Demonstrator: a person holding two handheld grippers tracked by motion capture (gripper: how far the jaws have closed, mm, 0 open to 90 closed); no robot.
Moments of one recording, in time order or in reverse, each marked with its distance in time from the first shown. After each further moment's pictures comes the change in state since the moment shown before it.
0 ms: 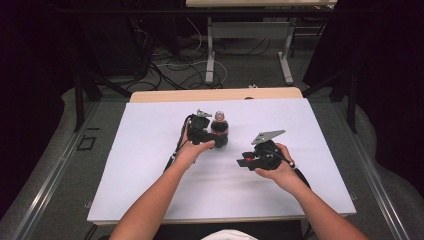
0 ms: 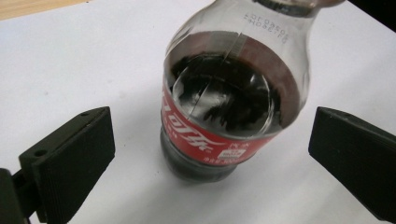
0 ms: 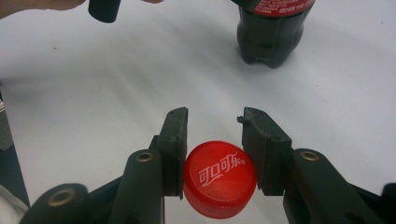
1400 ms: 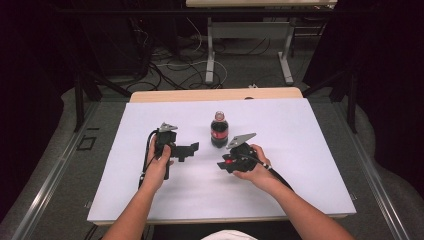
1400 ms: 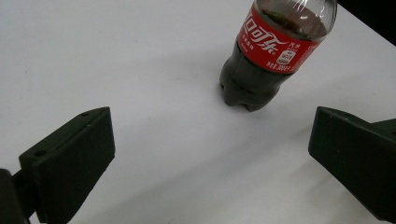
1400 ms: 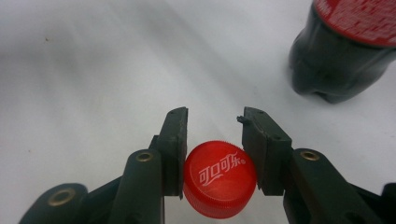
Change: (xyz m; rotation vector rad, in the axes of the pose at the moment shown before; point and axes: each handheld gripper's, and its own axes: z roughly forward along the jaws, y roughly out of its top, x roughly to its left) left arm 0.032 -0.061 -0.076 -0.094 0.058 -0.131; right arm 0.028 0.015 0.059 0.067 0.005 -0.102
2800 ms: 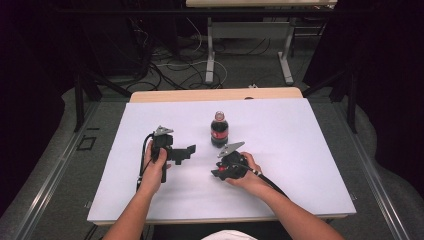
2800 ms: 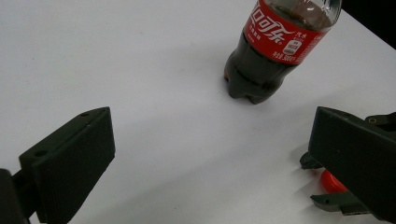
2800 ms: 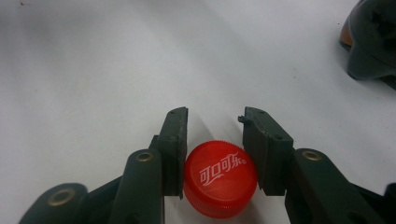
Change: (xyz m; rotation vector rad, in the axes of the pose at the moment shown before) left arm 0.007 -0.009 -0.003 -0.004 -0.003 -0.013; right arm 0.008 -0.014 0.037 0.035 0.019 -0.022
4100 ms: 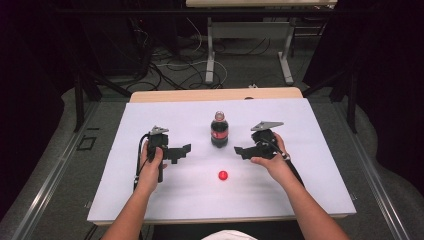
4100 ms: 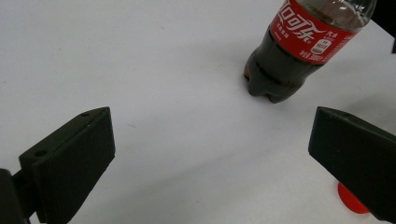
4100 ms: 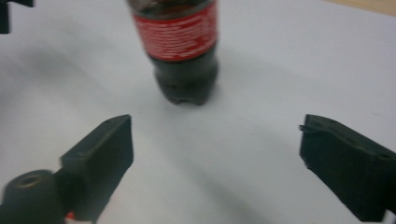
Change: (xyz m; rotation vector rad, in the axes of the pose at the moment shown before) left arm 0.015 -0.002 -0.003 0.000 0.042 -0.037; right arm -0.068 -0.003 -0.079 -0.184 -0.243 0.240
